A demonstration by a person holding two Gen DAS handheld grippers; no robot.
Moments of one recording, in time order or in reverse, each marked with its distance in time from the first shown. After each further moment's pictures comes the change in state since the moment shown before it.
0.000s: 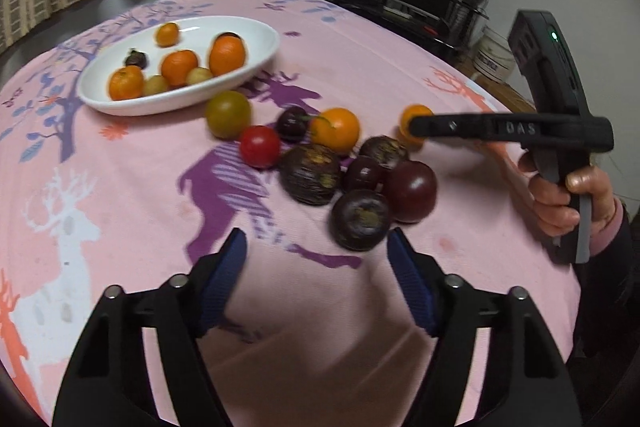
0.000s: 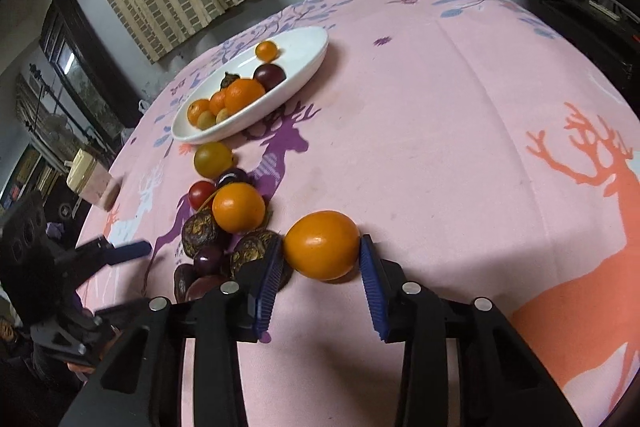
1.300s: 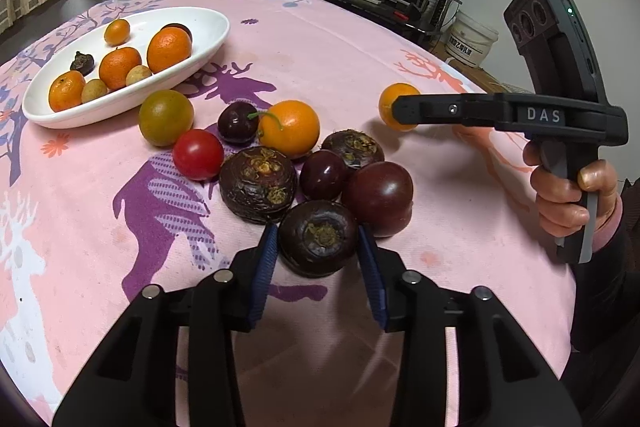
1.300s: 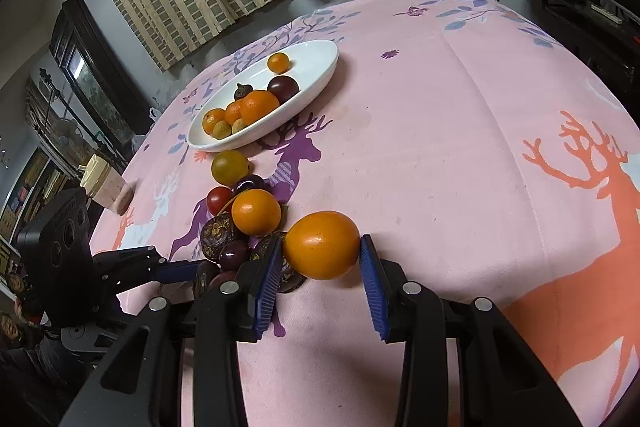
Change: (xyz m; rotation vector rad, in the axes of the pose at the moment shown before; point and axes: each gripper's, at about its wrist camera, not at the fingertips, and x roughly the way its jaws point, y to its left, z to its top) left arm 0.034 -0.010 0.011 0.051 0.030 -0.089; right arm -0.014 0.002 -0.002 -0.008 -0.030 0.038
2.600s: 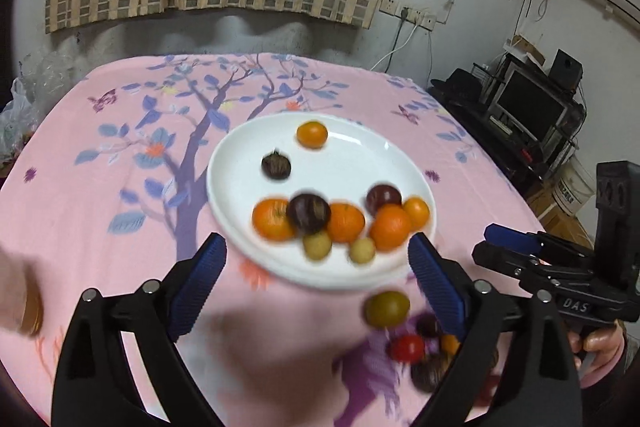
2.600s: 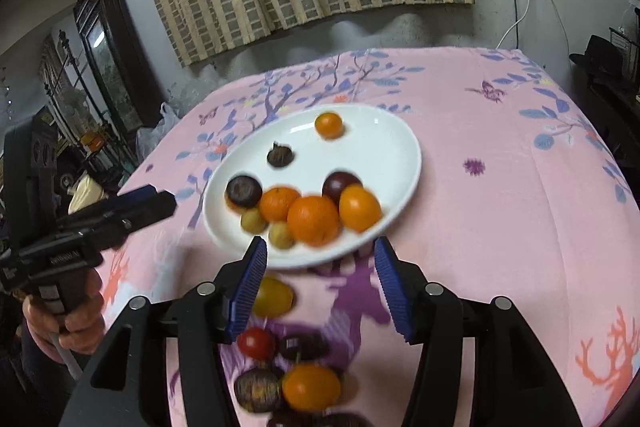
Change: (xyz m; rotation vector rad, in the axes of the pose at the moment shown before) left arm -0.080 0.125 0.075 -0.390 -0.260 0.342; right arm 0.054 0.072 0.100 -0.193 -0.040 -0.011
